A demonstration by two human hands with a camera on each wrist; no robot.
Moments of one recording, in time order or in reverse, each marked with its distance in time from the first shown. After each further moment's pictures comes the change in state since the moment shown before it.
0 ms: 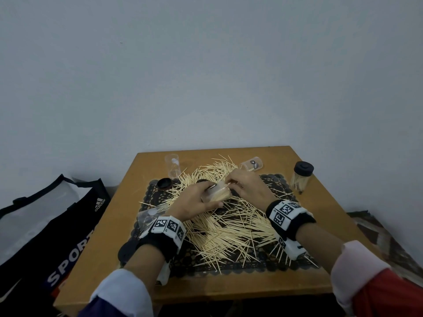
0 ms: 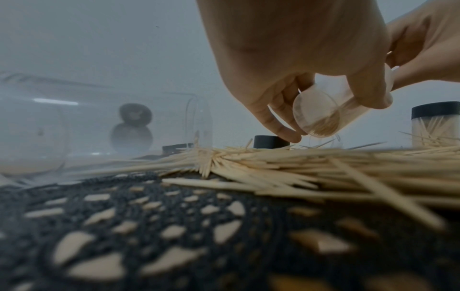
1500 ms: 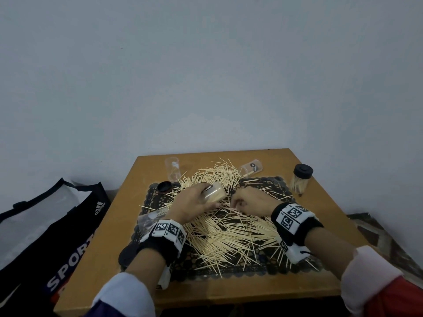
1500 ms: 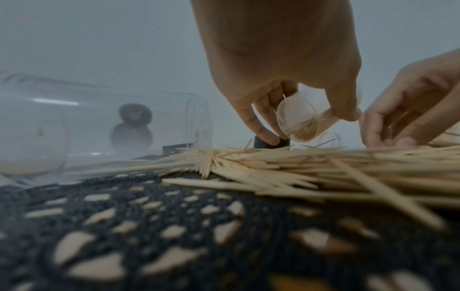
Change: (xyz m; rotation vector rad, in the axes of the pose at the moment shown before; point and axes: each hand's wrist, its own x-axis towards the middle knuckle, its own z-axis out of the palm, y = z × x) left_hand 0.002 -0.008 0.000 0.207 0.056 -0.071; right_hand -0.006 -0.006 -0.011 -0.065 -0.608 0.314
